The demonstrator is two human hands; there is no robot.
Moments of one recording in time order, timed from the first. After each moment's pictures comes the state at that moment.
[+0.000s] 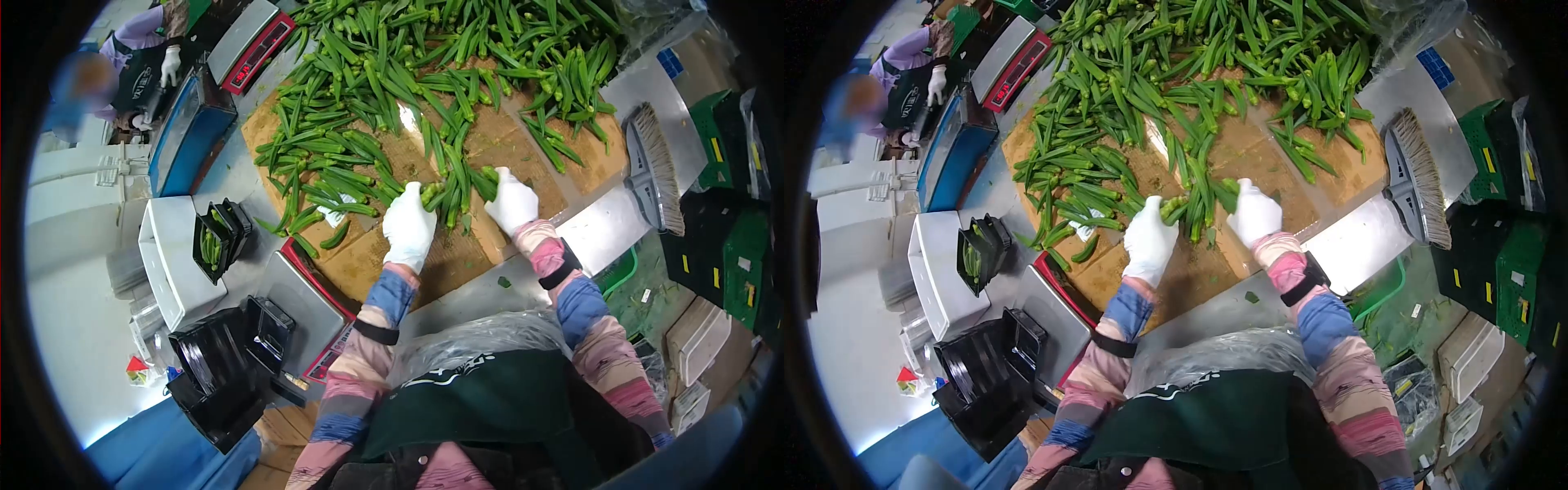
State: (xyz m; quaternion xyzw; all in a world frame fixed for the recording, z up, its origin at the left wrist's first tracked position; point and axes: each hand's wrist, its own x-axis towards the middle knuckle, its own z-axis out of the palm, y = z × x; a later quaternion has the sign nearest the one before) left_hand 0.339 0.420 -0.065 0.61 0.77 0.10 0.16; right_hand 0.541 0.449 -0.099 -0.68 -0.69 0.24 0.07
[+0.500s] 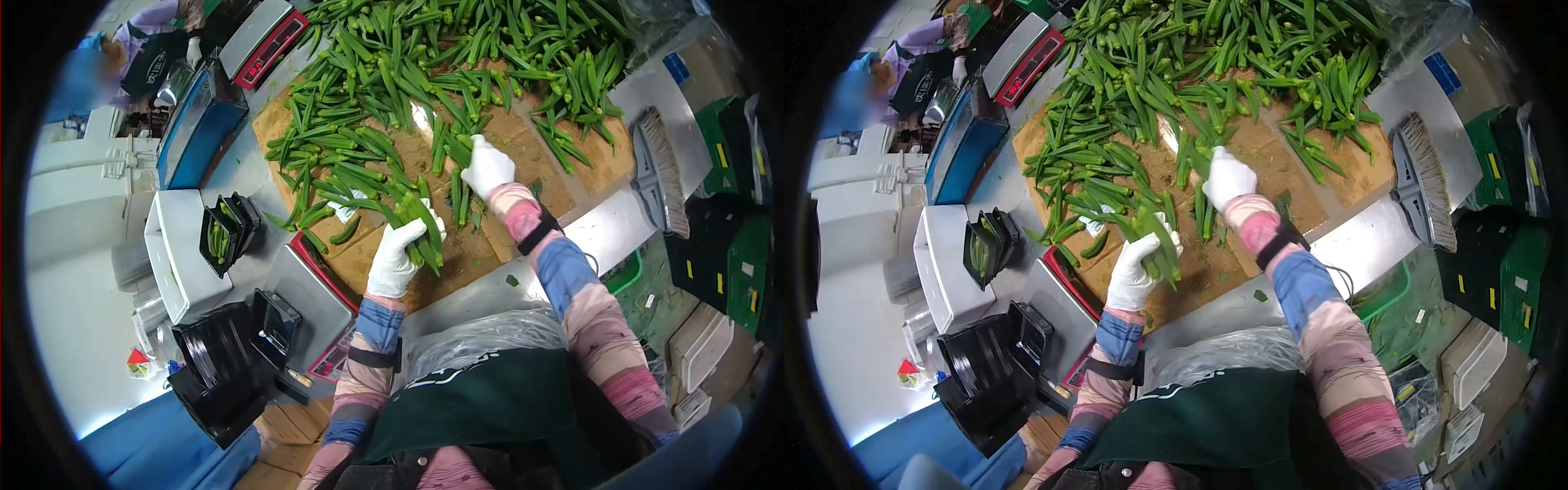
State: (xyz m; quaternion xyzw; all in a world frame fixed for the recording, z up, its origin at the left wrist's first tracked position) left_hand 0.303 0.369 -0.023 0.09 0.41 0.54 0.73; right_hand 0.479 0.504 -0.076 -0.68 -0.68 0.27 0.09
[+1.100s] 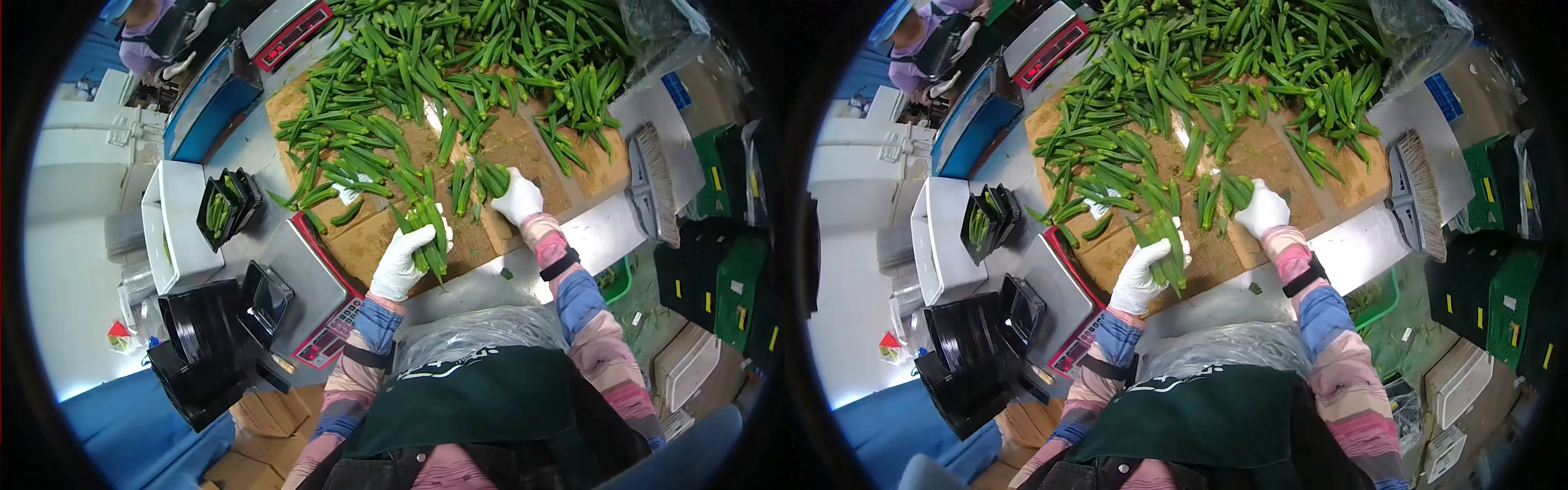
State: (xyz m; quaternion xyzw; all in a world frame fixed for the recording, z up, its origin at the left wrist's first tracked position) left_hand 0.305 0.325 -0.026 0.11 0.38 0.50 0.77; right_hand 0.532 0.445 -0.062 -0.69 -0.66 0.31 0.02
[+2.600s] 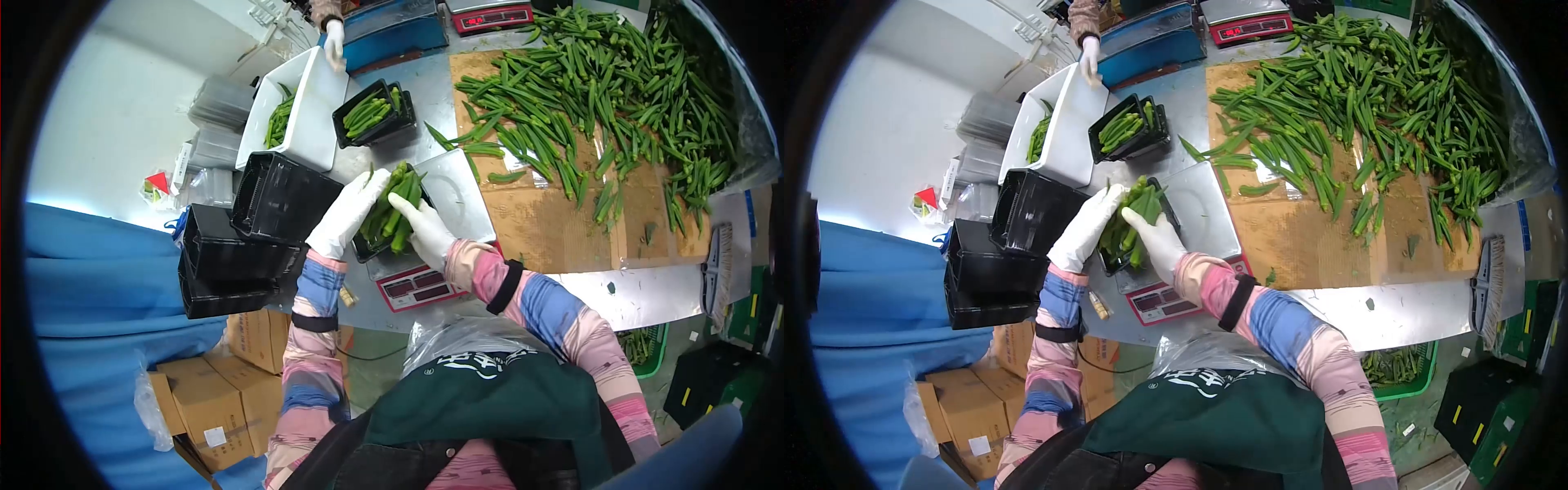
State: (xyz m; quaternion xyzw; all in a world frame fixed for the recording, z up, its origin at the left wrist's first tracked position) left_hand 0.012 0.148 0.129 0.37 0.70 0.43 0.43; right_hand 0.137 0.201 0.026 -0.26 -0.28 0.90 0.19
